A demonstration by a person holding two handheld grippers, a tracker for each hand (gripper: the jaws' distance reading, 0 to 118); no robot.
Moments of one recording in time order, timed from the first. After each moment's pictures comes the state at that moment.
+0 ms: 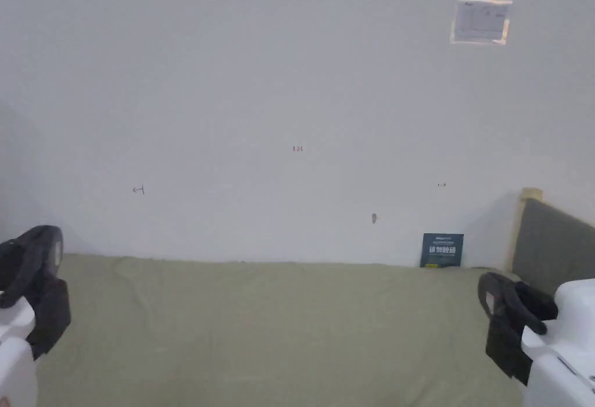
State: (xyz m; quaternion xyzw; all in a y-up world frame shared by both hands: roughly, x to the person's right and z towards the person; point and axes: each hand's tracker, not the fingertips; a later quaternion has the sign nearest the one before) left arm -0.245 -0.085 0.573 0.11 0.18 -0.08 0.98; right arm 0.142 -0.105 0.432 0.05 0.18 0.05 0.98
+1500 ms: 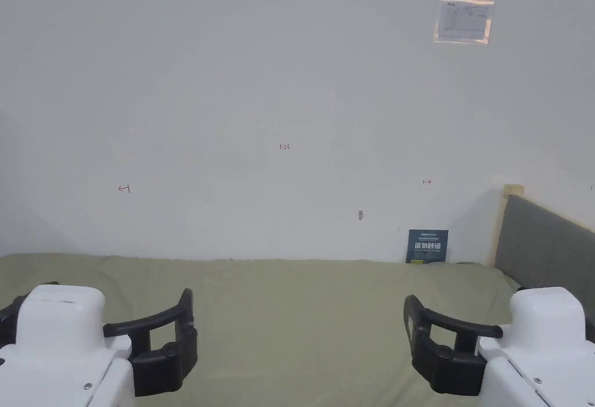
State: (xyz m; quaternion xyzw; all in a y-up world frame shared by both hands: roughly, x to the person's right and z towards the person) left arm -0.210 -0.136 0.533 0.06 0.14 -0.02 0.99; right arm 0.133 -0.135 0.430 0.04 0.18 0.03 0.98
